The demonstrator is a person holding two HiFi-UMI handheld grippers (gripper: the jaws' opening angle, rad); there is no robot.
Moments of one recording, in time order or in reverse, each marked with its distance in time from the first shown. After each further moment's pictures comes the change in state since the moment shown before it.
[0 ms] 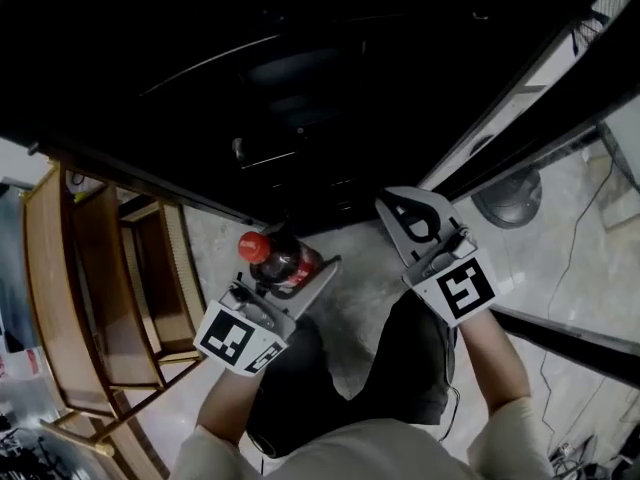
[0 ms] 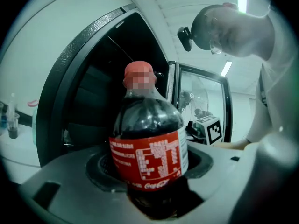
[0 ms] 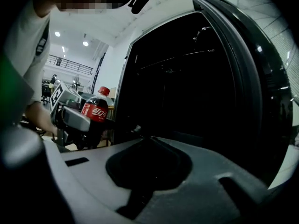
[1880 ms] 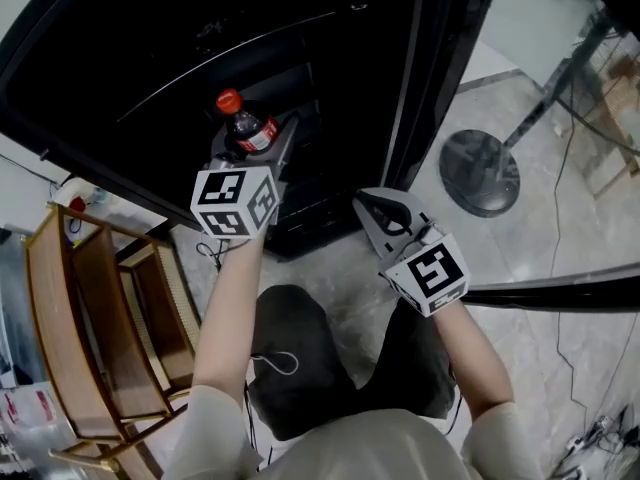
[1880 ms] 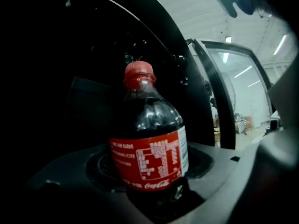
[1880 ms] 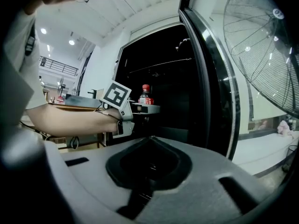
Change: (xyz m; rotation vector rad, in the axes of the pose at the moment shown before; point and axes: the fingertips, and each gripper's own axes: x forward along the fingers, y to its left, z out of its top) left arm 0.139 0.093 0.062 0.214 -0.045 0.196; right arm -0.044 -0.011 -0.016 0.031 -0.022 -0.156
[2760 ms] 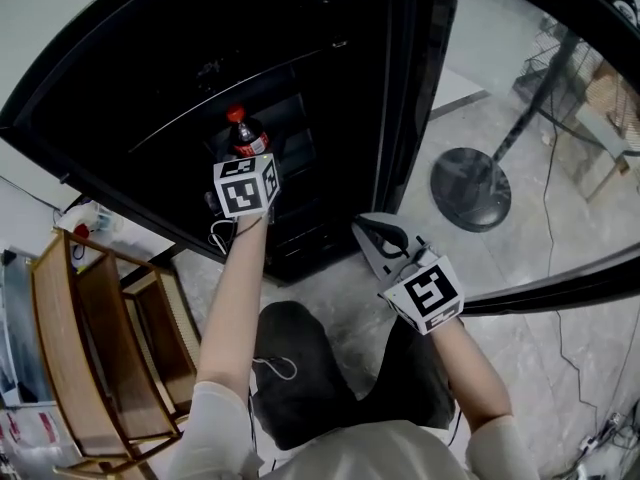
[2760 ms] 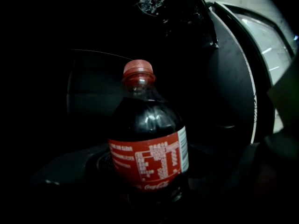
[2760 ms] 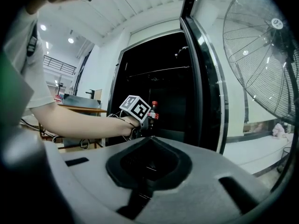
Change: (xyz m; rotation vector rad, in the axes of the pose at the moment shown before) left arm 0.048 0.053 -0.053 0.015 0.250 0.184; right arm -0.018 0.001 0.008 0.014 -0.001 -0.041
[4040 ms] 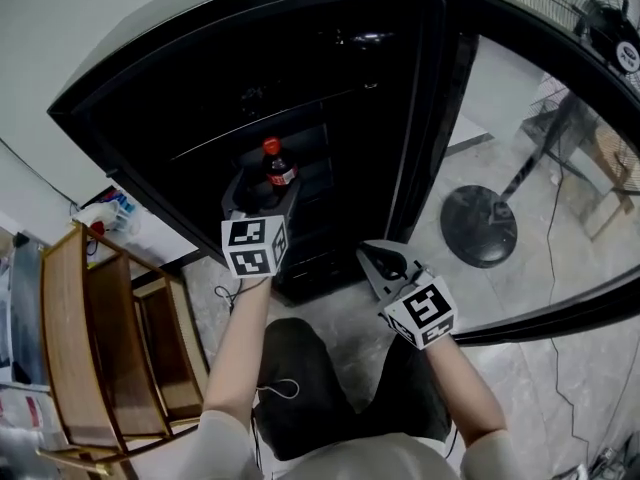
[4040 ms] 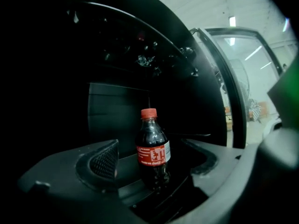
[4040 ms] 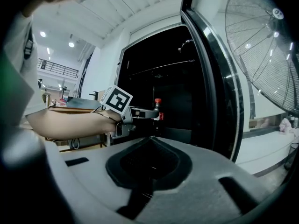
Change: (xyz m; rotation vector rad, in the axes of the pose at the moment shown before) left arm -0.082 -0.001 0.019 0.033 -0.142 0.010; right arm 0.014 0.011 -0.004 0.002 0.015 0.063
